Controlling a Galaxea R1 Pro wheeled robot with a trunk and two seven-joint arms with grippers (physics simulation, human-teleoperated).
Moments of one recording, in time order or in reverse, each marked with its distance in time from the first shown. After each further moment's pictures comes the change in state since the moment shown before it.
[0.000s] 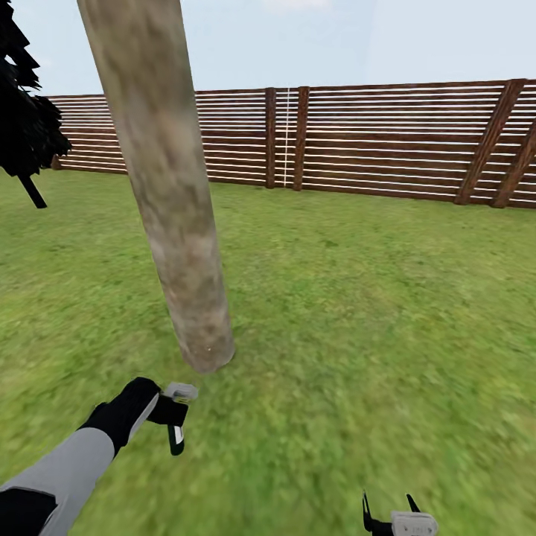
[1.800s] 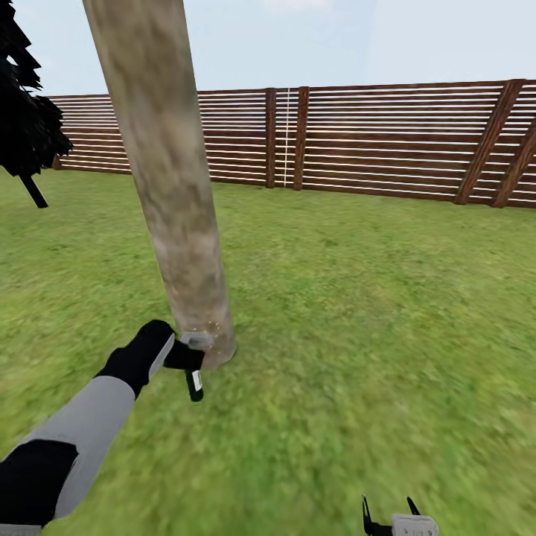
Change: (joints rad) left arm -0.184 -0.068 0.053 -0.139 0.012 0.258 0.032; right arm 0.006 0.001 0.000 0.002 0.002 0.002 0.002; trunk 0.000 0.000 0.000
